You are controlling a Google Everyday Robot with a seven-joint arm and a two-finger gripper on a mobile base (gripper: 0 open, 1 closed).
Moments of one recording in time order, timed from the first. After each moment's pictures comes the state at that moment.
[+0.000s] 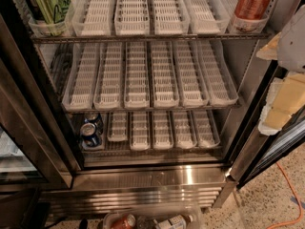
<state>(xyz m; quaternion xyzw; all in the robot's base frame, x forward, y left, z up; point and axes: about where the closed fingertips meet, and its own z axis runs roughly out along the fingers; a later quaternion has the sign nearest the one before) 0.438 -0.217 0.976 -0.60 0.78 -0.03 0.16</state>
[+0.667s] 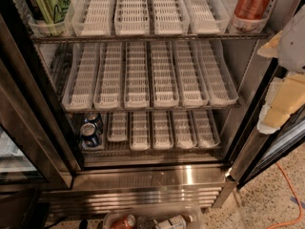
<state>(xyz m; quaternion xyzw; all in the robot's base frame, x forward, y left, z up) 0.441 -0.214 0.979 -0.60 0.78 -0.05 0.17</state>
